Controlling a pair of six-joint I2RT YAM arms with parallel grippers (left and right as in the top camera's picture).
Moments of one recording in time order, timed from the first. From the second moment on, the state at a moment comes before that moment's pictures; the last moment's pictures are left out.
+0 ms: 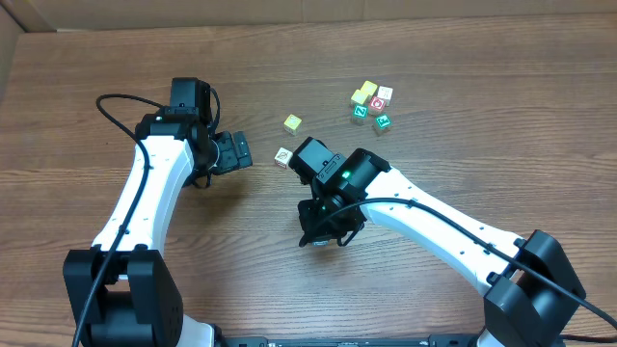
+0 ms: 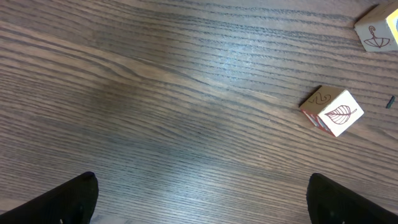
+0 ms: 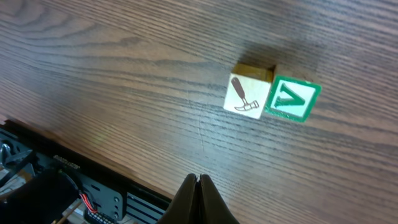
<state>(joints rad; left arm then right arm) -0.03 1.68 1.28 -0.93 0.01 -0.34 0.84 1.79 1.43 -1.05 -0.30 0.59</state>
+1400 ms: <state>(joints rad) -0.03 1.68 1.28 -0.93 0.01 -0.34 1.06 1.79 1.22 -0.85 -0.02 0.89</state>
